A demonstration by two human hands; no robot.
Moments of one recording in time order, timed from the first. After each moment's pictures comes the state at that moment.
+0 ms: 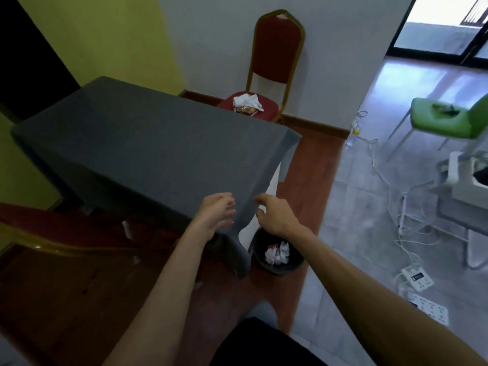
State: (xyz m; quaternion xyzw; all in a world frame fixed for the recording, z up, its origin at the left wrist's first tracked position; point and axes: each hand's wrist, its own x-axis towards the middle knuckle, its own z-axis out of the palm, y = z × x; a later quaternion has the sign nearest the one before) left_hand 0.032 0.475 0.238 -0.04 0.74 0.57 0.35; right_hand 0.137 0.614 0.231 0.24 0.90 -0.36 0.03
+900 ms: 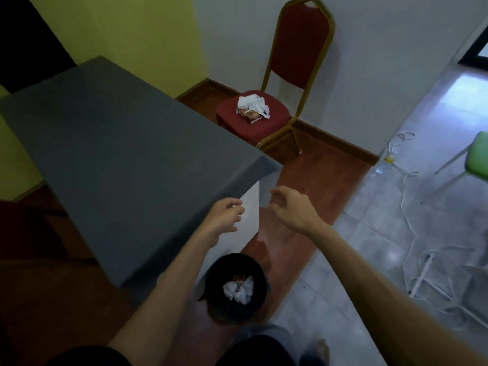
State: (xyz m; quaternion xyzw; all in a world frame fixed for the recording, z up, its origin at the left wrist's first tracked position) left_hand -0.004 0.776 0.158 -0.05 0.79 0.52 0.31; right_hand 0.064 0.964 0.180 0.16 0.91 -0.38 0.08
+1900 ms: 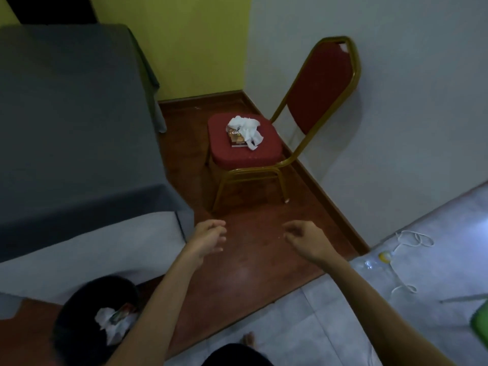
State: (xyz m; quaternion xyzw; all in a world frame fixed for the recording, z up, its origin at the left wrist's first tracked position) left_hand -0.081 1.121 0.035 -0.26 0.69 0.65 0.19; right_hand -0.085 1.384 0.083 0.01 0.93 -0.32 0.19
